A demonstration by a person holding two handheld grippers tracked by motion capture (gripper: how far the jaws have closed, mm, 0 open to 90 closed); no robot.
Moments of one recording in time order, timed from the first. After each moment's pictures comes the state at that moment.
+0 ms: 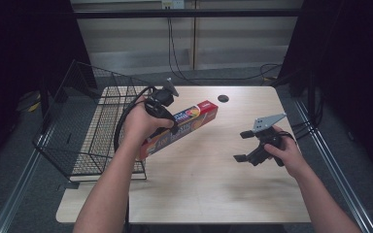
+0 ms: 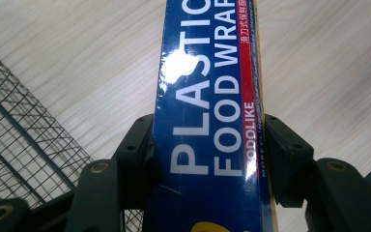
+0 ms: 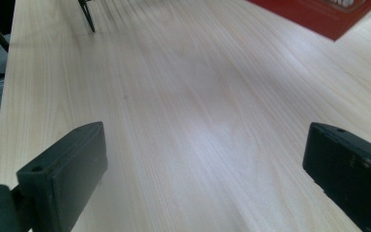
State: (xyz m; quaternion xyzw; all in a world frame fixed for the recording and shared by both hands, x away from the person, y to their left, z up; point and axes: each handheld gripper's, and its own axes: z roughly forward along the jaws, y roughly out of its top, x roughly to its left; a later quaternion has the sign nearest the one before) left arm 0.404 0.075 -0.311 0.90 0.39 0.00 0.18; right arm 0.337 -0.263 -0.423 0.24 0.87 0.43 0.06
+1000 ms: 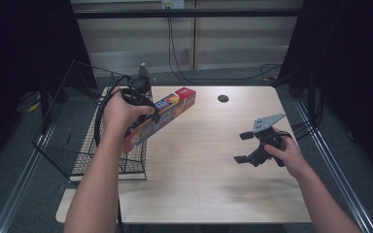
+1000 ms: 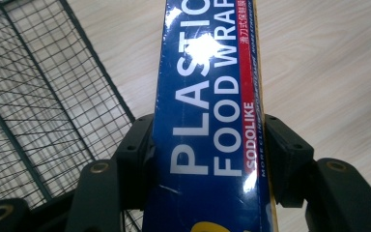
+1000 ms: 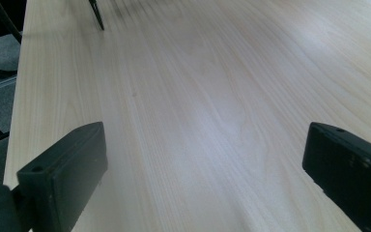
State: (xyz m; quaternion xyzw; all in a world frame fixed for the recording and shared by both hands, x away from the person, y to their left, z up) left arm 0.416 0.124 -0.285 0.86 0.47 0.02 0.18; right arm 0.336 -0.262 -0.422 0.23 0.87 0.43 0.05
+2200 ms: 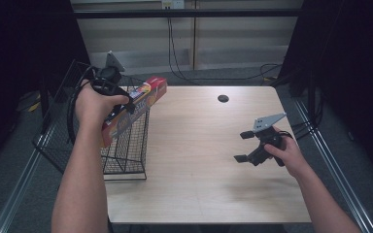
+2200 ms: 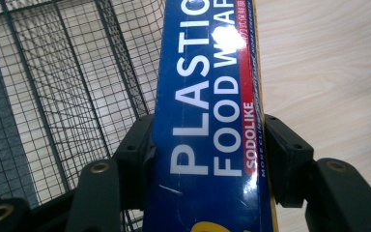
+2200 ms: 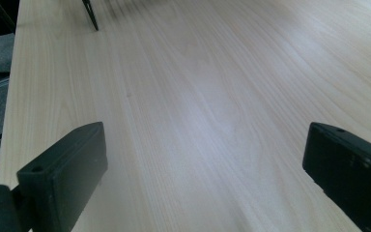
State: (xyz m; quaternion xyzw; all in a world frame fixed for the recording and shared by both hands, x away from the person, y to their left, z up) left arm 0.420 0.182 -0.257 0.81 0.56 0.05 0.18; right arm 0.337 -0.263 -0.422 0.24 0.87 0.42 0.05
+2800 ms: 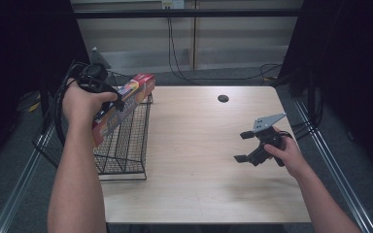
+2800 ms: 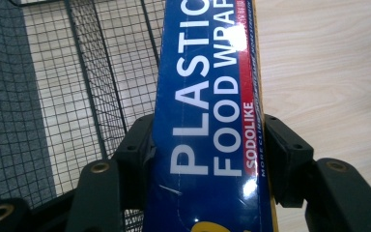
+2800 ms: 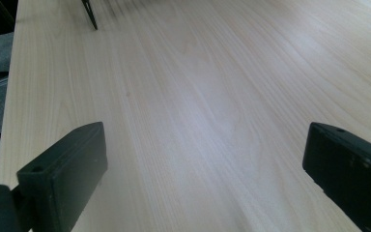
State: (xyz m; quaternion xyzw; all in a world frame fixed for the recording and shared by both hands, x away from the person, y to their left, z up) left arm 0.418 0.208 -0.247 0.78 0.59 0.06 0.18; right arm 0.337 -0.263 -0.423 0.24 0.87 0.42 0.05
